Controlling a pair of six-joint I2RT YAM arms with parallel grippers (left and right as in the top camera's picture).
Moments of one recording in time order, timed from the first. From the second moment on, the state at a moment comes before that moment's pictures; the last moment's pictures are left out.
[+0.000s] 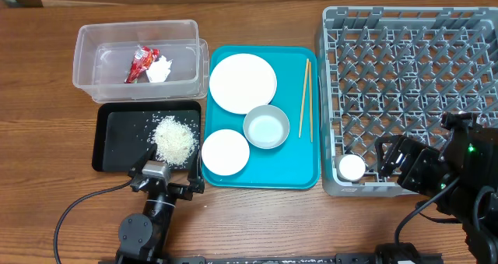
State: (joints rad) left arm -0.22 0.02 0.01 -0.01 -0.02 -0.15; right arm 0.04 0.86 1.39 -1.39 -0.16 0.44
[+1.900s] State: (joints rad) left arm -0.22 0.02 0.01 -0.08 -0.02 -0.15; right arm 0.57 1.50 1.24 -0.93 -0.09 0.55
